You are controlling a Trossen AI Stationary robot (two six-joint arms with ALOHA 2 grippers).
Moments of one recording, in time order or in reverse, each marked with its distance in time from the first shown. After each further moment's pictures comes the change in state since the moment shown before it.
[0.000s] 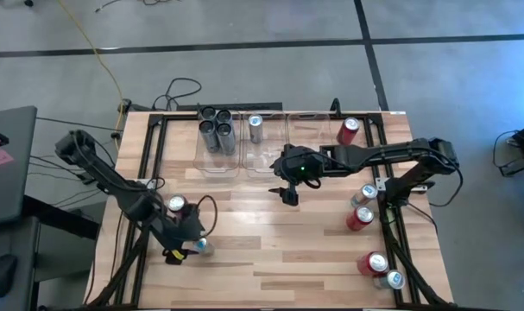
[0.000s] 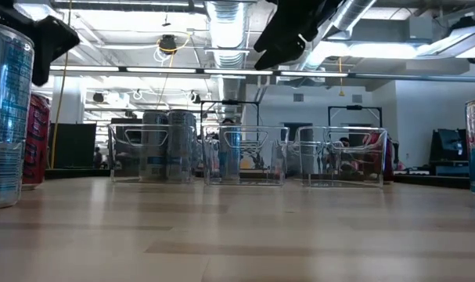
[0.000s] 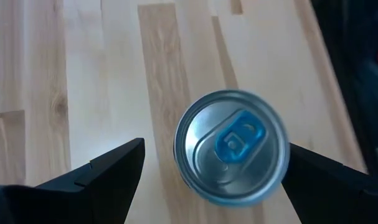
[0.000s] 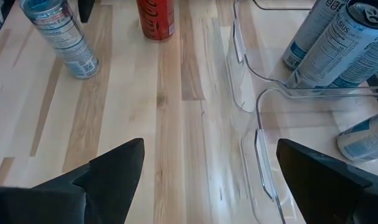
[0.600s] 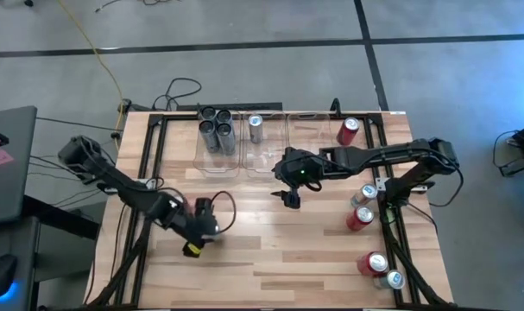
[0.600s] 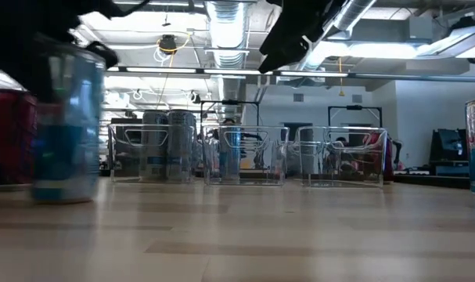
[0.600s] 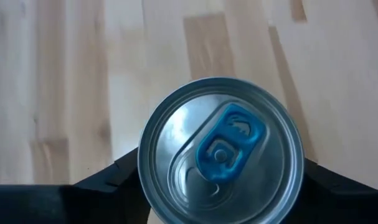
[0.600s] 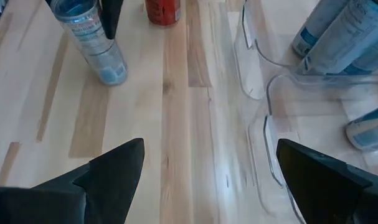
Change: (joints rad) left arm 0.170 0.136 0.002 0.112 -0.027 0.172; right arm 0.013 0.001 0.000 -0.045 -0.001 0.010
